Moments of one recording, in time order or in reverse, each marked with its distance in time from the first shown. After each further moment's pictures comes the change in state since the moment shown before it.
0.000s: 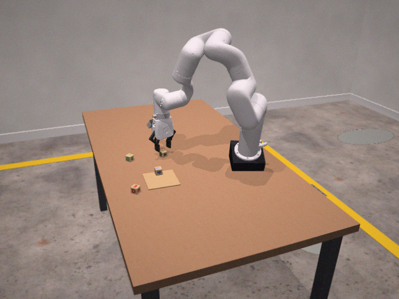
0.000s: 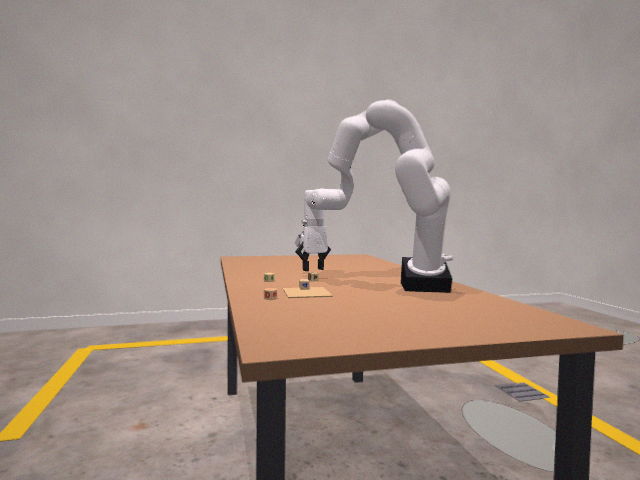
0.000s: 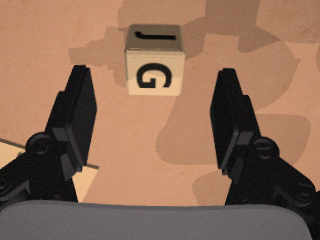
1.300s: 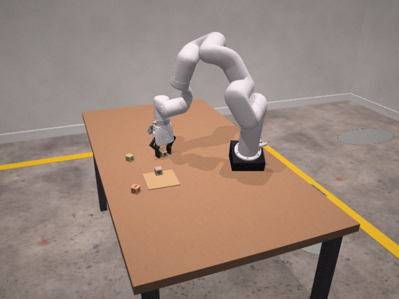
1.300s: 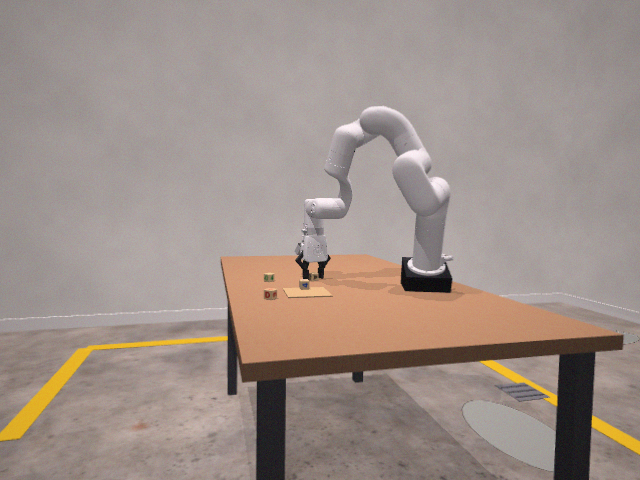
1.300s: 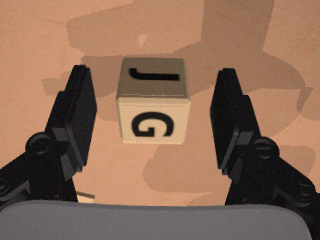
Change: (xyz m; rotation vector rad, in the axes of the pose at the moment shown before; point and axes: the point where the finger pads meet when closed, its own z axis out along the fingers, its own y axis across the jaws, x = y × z) arm 0.000 0.000 0.033 0.000 0.000 0.000
